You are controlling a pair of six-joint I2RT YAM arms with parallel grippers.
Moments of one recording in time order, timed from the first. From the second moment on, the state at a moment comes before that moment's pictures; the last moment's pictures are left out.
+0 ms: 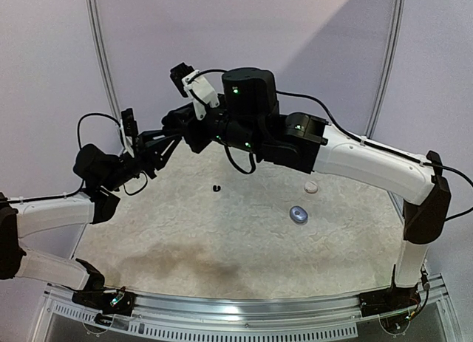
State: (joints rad) left arm -0.47 1.21 0.56 1.10 0.59 -0.28; right arm 1.20 1.93 2.02 -0.18 0.25 -0.08
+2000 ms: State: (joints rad) left arm -0.46 1.21 0.57 0.98 0.60 -0.26; right arm 1.20 2.04 2.14 -0.34 0.34 -0.16
